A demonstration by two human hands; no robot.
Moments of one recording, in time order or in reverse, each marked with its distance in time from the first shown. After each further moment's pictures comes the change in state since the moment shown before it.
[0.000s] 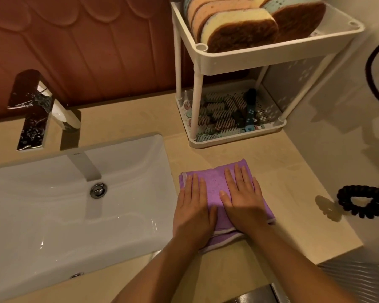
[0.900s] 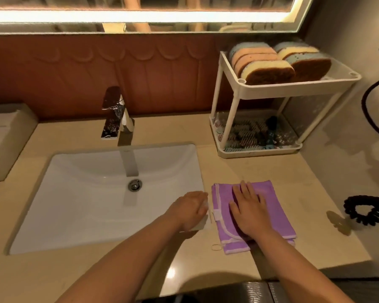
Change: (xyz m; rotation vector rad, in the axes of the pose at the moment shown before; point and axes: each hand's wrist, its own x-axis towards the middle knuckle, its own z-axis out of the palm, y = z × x) left_hand -0.043 -0.063 -0.080 -0.238 -0.325 0.086; right_hand -0.041 -0.051 -0.051 0.008 -0.204 -0.080
